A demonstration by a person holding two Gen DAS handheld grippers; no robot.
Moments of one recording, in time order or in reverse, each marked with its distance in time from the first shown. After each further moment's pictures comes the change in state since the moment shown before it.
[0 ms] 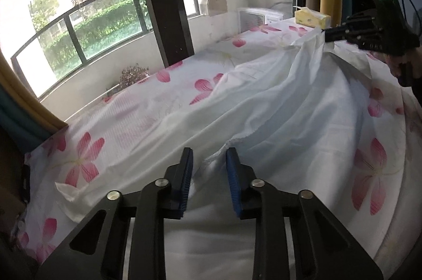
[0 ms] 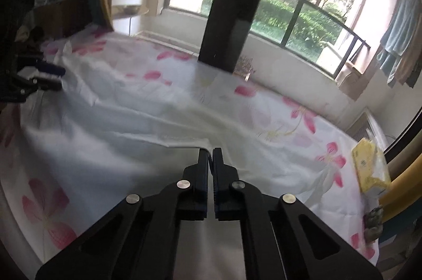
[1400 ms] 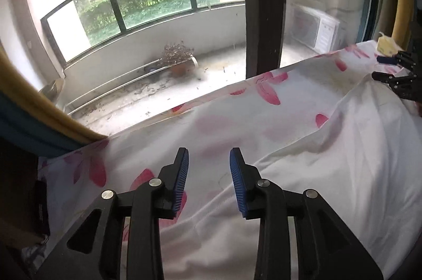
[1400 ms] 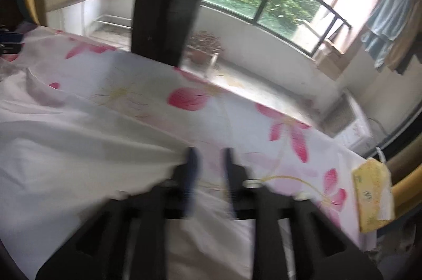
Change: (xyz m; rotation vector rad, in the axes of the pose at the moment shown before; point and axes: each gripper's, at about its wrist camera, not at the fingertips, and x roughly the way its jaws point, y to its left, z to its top) left arm 0.078 0.127 0.057 -0.199 0.095 0.163; right arm 0.113 -0.062 0.036 0.054 0.131 -0.207
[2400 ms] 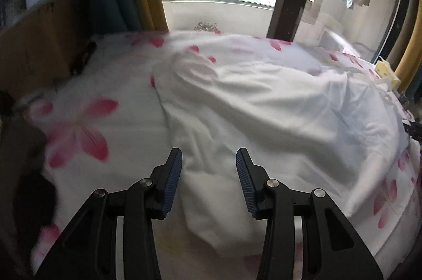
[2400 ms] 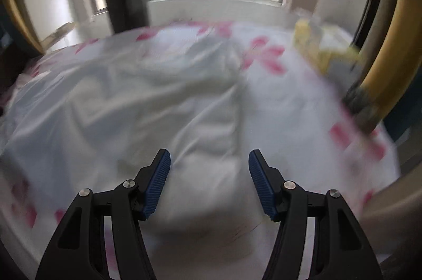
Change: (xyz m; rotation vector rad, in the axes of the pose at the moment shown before) left arm -0.100 0.004 -0.152 -0.350 0.057 0.009; right arm -0.092 -0.054 -0.145 0.326 0.094 0.140
